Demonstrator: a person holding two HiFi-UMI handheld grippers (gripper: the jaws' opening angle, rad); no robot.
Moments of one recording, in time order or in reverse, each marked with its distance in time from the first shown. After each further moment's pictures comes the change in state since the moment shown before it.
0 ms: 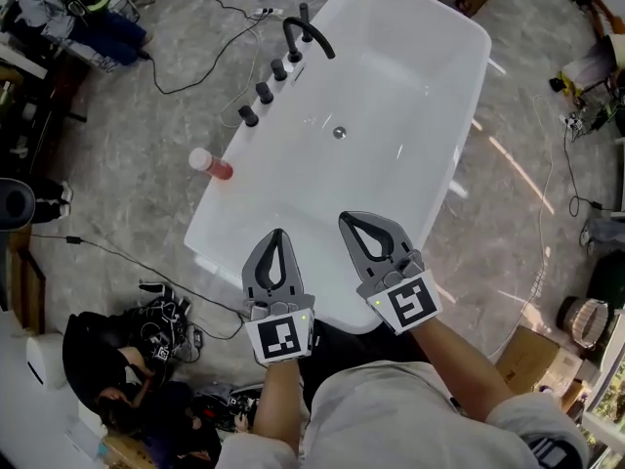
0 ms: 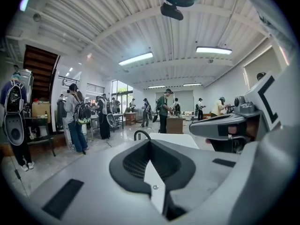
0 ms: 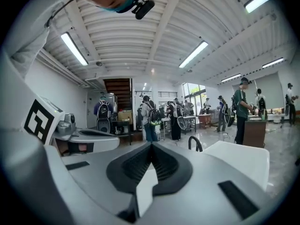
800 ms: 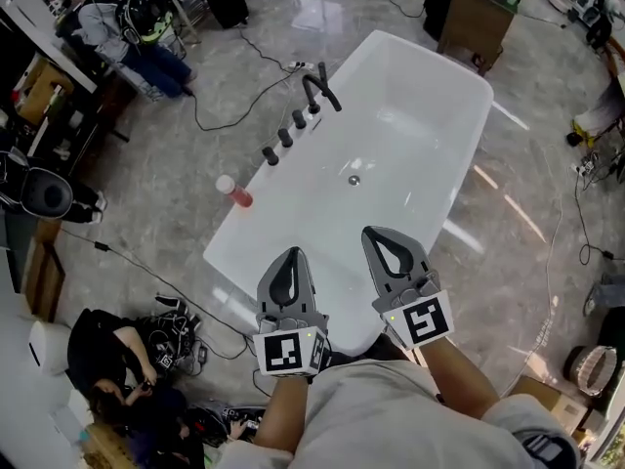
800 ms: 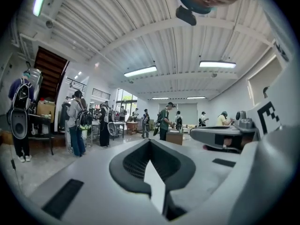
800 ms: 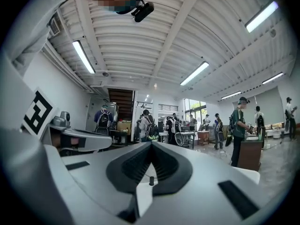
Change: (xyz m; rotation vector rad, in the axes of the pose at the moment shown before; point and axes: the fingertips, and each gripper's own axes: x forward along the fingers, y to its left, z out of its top) left arm -0.052 -0.087 0.102 -0.045 -0.112 0.035; right arm -0.103 -0.039 0.104 -0.097 -0.159 -0.013
